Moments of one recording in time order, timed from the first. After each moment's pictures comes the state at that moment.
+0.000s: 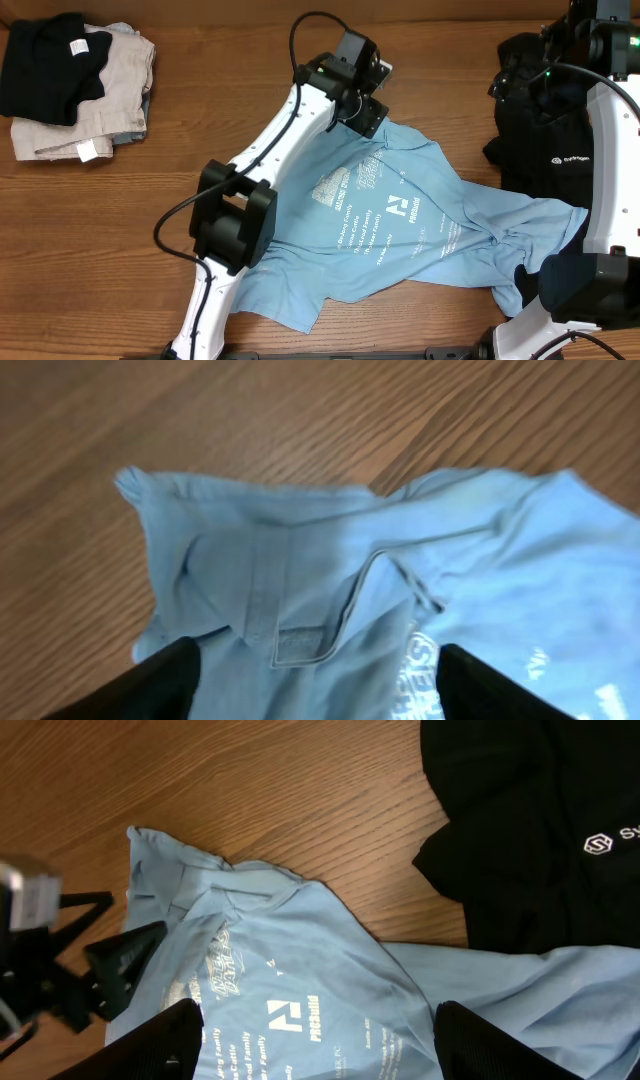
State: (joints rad) left arm -0.52 2.34 2.08 -0.84 0.16 0.05; right arm -0.12 1.83 2.05 -1.44 -0.17 0.28
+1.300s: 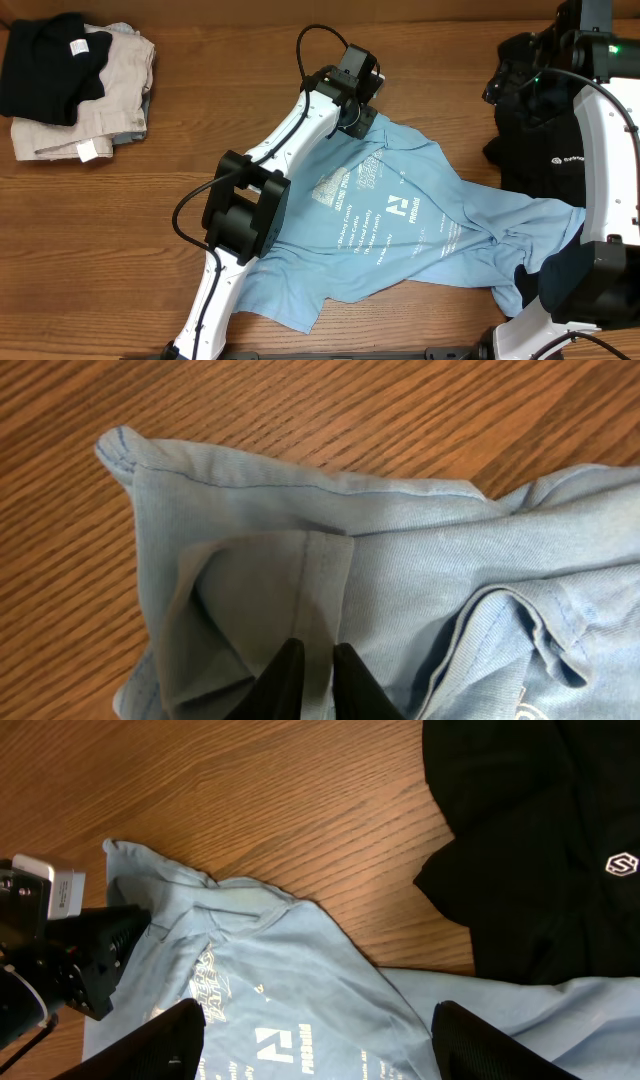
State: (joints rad) left arm -0.52 2.44 2.08 -0.78 0.07 0.01; right arm -0.12 1.83 1.90 -1.29 -0.16 0.28
